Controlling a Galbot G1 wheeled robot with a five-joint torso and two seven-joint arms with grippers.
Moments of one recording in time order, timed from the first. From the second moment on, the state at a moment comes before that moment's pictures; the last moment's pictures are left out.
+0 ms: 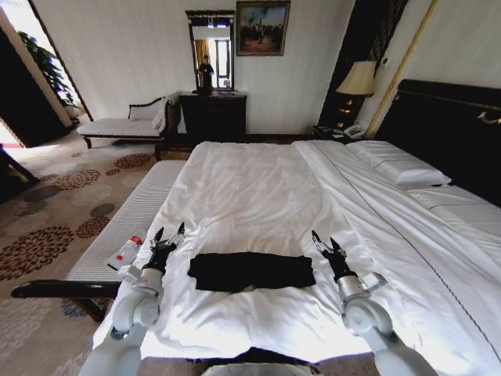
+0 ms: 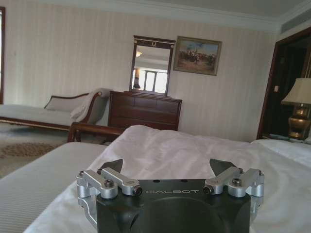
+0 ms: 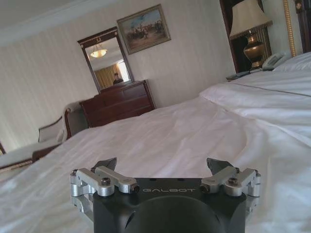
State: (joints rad) left arm 1.29 -1.13 -0.47 -1.98 -0.53 0.12 -0.21; right arm -1.37 0.93 0.48 1.91 0.90 0.01 0.19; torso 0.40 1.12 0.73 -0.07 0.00
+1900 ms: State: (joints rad) left arm 1.59 -0.94 -0.29 -1.96 -0.26 -0.13 -0.08; right arm -1.54 0.81 0.31 1.94 0.49 0.14 0.19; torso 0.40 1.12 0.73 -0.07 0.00
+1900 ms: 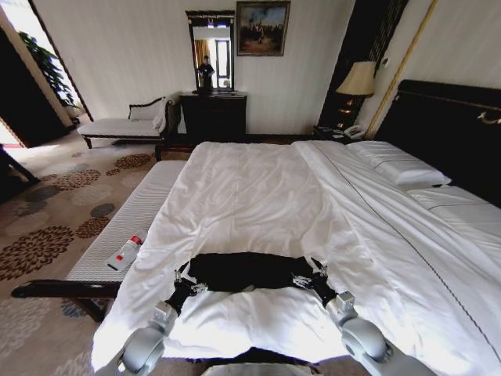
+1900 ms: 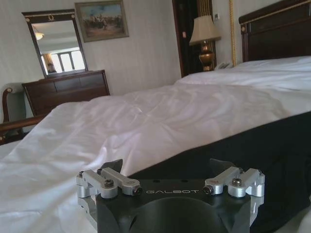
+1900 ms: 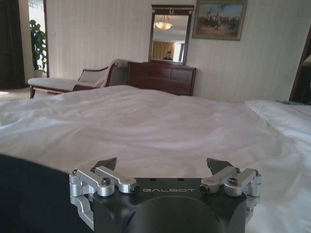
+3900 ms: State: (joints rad) left arm 1.63 -1.12 -0.81 -1.98 -0.54 -0.11 -0.14; right arm -0.98 0.89 -0.02 1.51 0.30 0.14 -0.01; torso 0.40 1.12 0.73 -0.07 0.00
